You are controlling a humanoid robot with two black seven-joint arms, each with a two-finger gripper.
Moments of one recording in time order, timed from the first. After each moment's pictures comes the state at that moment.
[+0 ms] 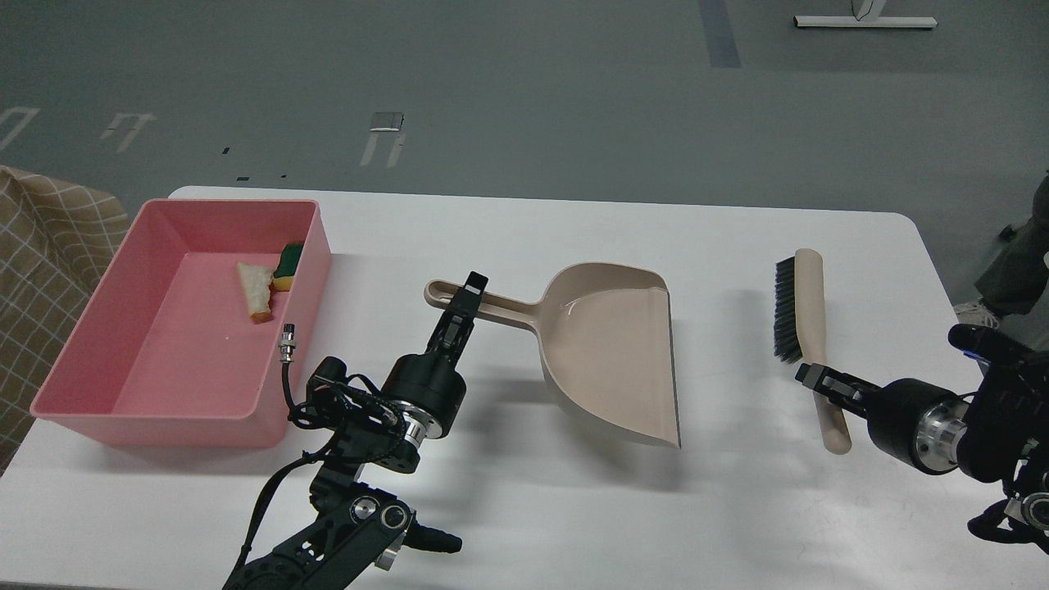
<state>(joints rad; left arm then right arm) -0.05 0.00 -0.92 -1.46 1.55 0.40 -0.04 0.03 -0.57 1.23 1.68 -1.57 0.49 -0.42</state>
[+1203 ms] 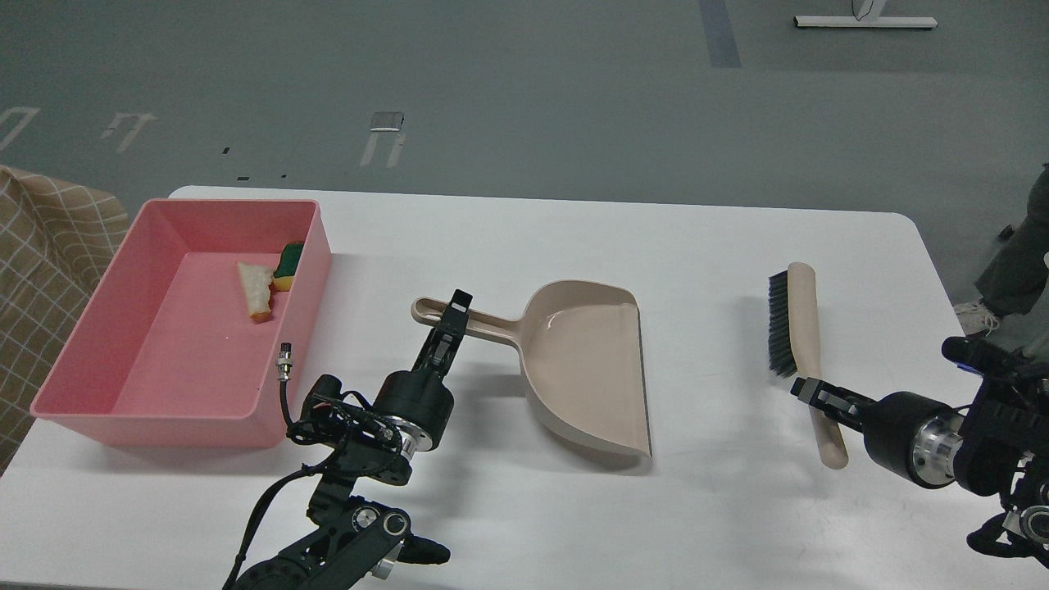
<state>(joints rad) -0.06 0.01 -0.90 -1.35 1.54 0.47 -0.11 -0.01 -0.58 1.21 1.69 -1.57 0.49 -0.42</state>
